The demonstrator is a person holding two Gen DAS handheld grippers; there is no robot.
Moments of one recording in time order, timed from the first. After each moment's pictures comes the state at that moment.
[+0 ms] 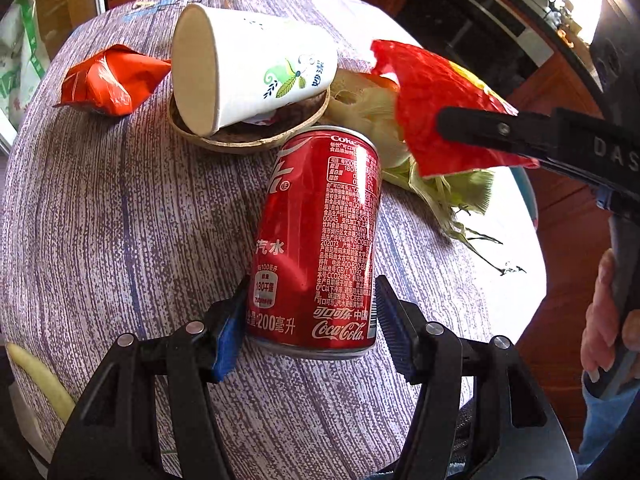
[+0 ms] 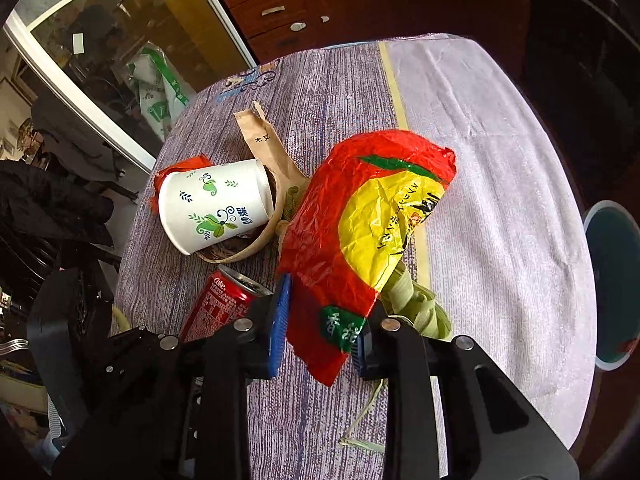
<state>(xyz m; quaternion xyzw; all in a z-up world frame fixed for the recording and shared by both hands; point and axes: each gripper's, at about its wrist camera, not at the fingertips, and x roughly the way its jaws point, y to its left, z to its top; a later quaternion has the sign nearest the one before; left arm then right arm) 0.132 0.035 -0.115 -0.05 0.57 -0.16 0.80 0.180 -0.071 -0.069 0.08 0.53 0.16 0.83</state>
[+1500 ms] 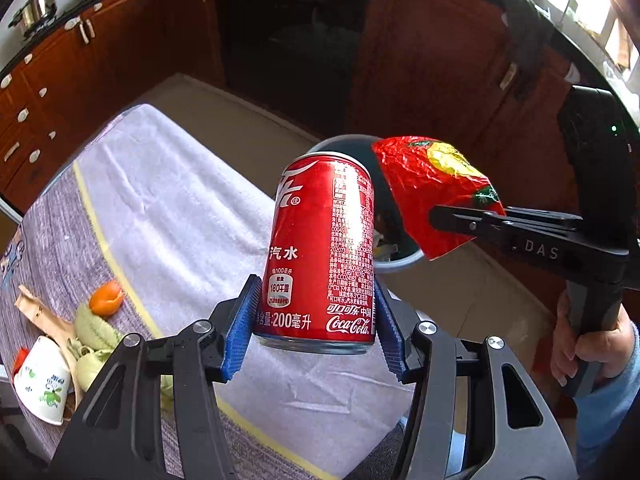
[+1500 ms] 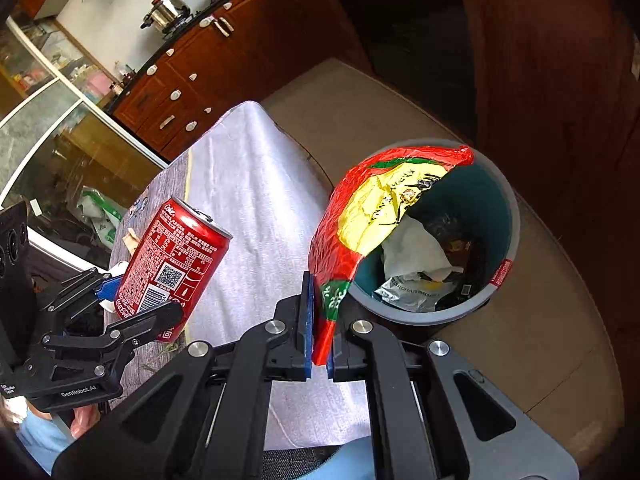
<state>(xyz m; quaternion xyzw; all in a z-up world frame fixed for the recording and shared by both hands) 0.157 -0.252 -0.039 0.16 0.50 -0.32 0.79 0.096 -0.377 -0.069 0.26 0.46 0.01 0.85</state>
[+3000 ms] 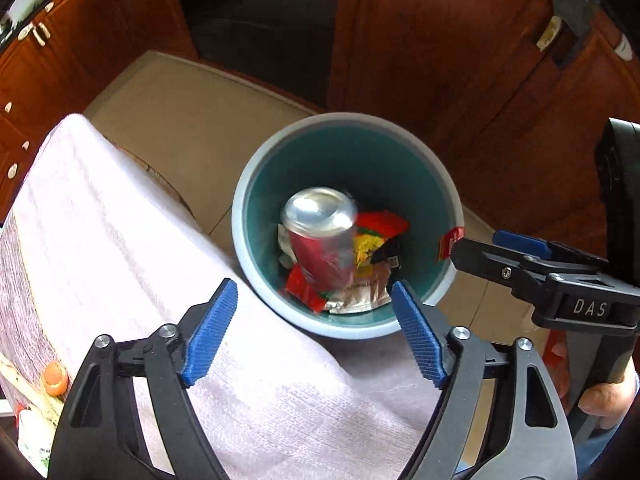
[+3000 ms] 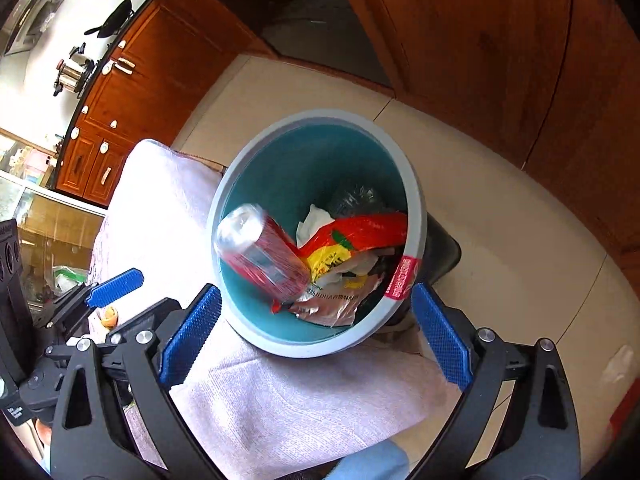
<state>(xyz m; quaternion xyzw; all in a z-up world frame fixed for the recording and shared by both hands) 0.208 -0.363 -0.107 0.21 0.55 -0.31 0.74 0.097 -0.476 -0.147 0.37 0.49 -0.09 0.78</state>
